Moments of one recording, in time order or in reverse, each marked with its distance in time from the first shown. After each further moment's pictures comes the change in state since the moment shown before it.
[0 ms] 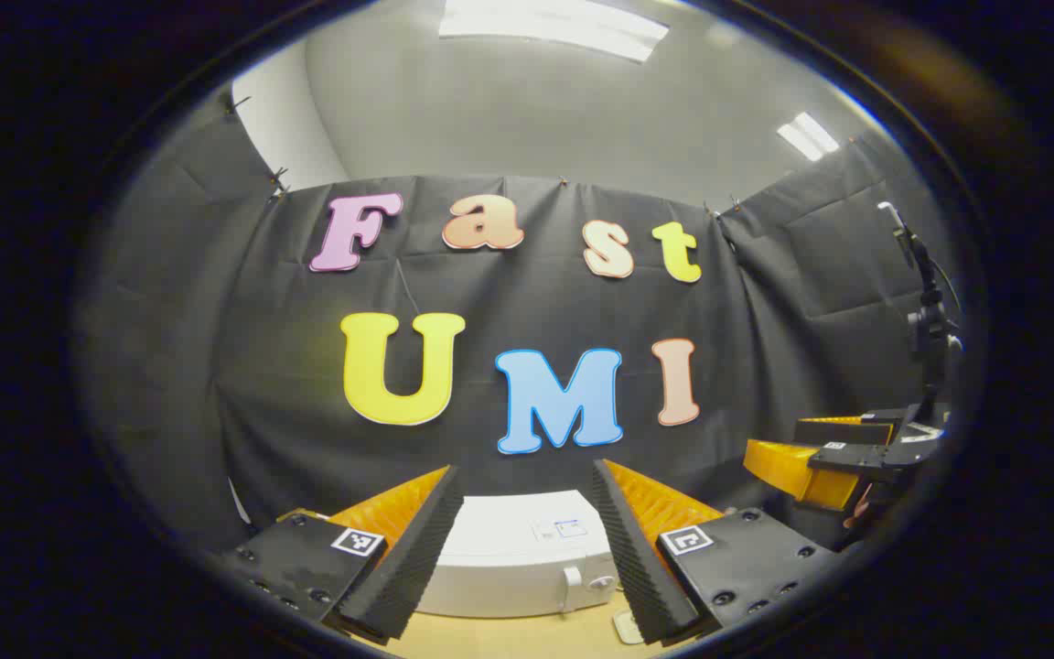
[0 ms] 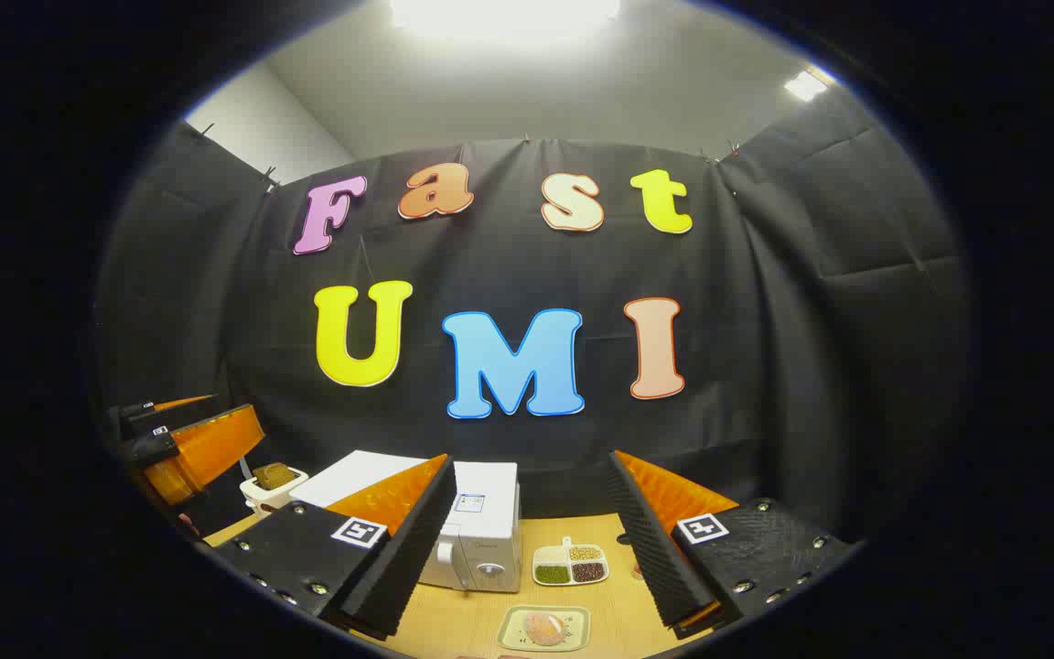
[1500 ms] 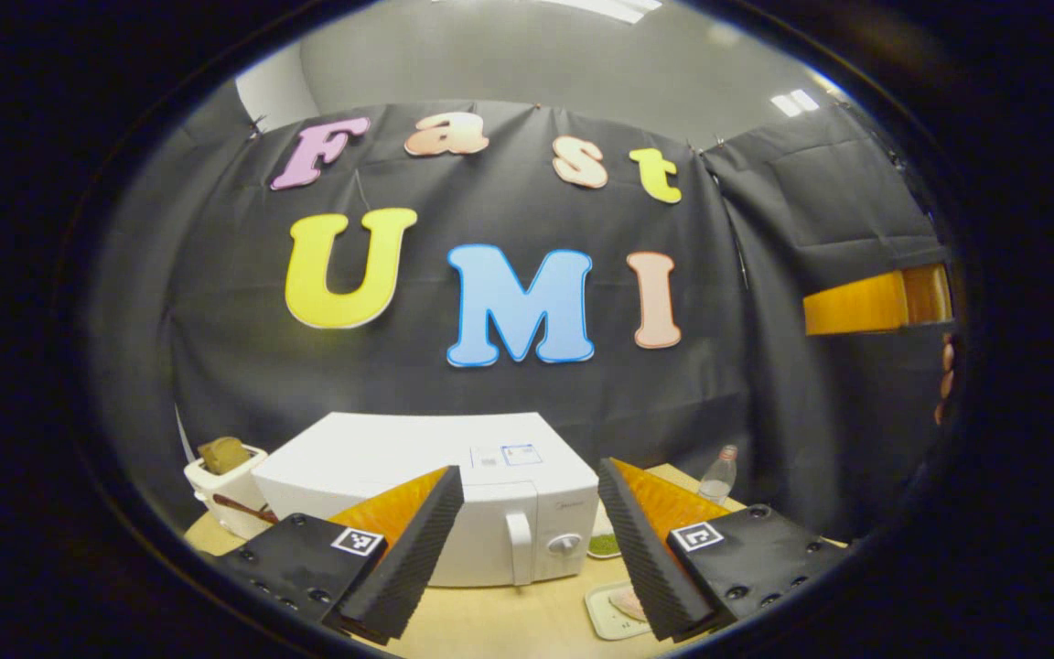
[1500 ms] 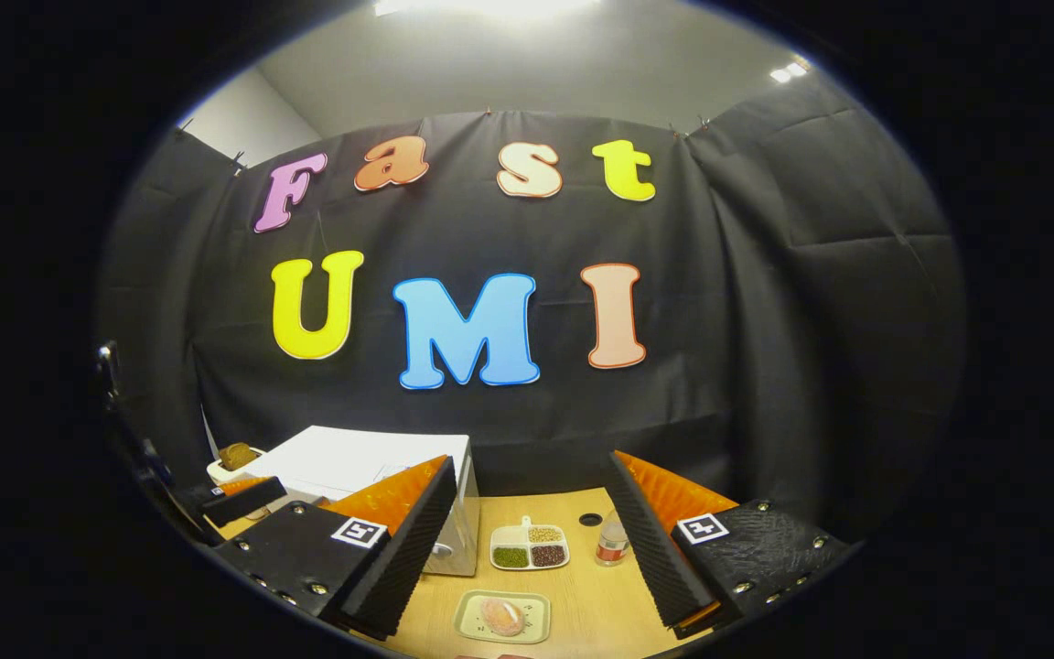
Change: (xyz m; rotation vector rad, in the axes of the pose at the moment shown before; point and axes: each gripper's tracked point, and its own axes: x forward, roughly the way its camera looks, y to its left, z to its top) left arm 0.083 -0.086 -0.208 -0.039 0.209 -0.066; right arm 0.016 -0.080 -0.047 0.005 0.097 -0.091
